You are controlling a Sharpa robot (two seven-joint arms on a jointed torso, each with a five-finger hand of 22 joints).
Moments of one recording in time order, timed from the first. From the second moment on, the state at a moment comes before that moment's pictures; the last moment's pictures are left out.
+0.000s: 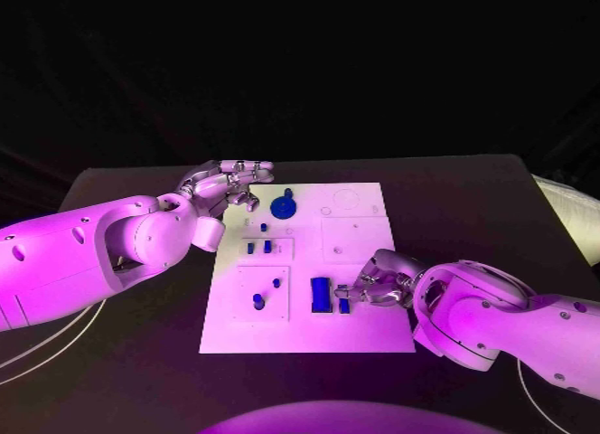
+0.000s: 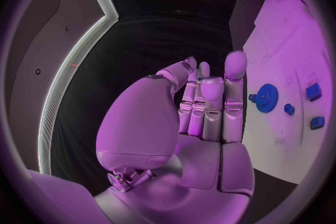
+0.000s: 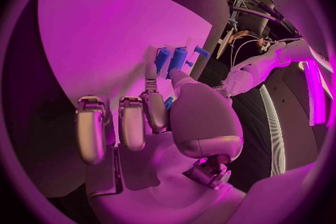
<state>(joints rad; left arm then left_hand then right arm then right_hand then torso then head) 1.20 -0.93 -0.03 1.57 0.09 -0.18 0.29 1.38 -0.12 0.44 -0.04 0.12 1.07 0.17 0.10 0.07 1.17 0.09 0.18 0.13 1.32 0.01 1.12 0.75 0.15 1.28 0.10 0.73 1.02 1.07 -0.91 -0.09 1.91 -1.20 -0.33 -0.62 1.06 -0.06 0.12 0.24 0.16 1.21 0.03 0.20 0.44 1.47 -0.04 1.28 1.31 1.47 -0.09 1.48 1.31 0.03 1.47 0.02 1.51 1.31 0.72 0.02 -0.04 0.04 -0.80</state>
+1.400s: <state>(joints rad) 1.20 -0.93 -0.03 1.56 0.09 -0.17 0.29 1.38 -0.12 0.44 -0.04 0.12 1.07 0.17 0.10 0.07 1.17 0.09 0.18 0.13 1.32 0.01 1.12 0.75 0.15 1.28 0.10 0.73 1.02 1.07 -0.89 -0.09 1.86 -1.25 -0.25 -0.61 1.22 -0.02 0.01 0.18 0.06 1.21 0.03 0.22 0.45 1.46 -0.04 1.28 1.31 1.47 -0.09 1.48 1.31 0.03 1.47 0.02 1.51 1.31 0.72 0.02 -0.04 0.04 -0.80</state>
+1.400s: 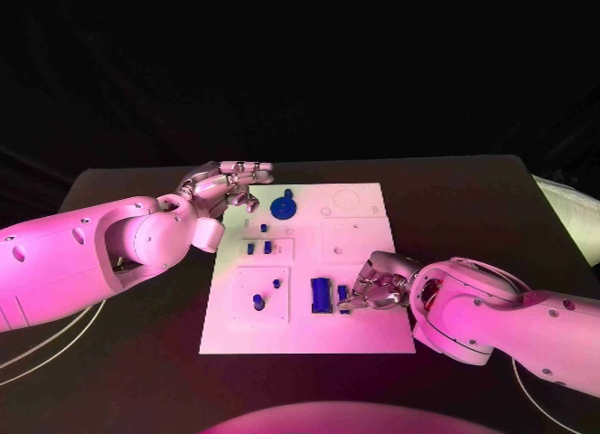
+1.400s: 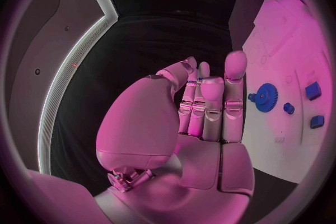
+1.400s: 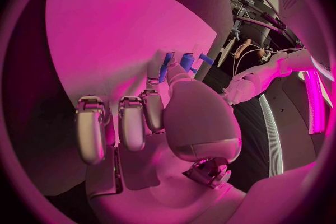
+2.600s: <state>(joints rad) 1.15 -0.87 -0.05 1.45 0.12 -0.23 0.36 1.35 -0.12 0.36 0.00 0.12 1.02 0.18 0.09 0.07 1.11 0.14 0.14 0.07 0.96 0.10 0.41 0.26 0.17 0.81 0.21 0.19 0.64 1.20 -0.82 -0.07 1.43 -0.39 -0.33 0.14 1.48 0.07 -0.03 0.06 0.10 0.95 0.18 0.07 0.29 1.02 0.11 0.18 0.55 1.10 0.06 0.39 0.45 0.18 0.88 0.15 0.53 0.65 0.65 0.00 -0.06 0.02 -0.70</state>
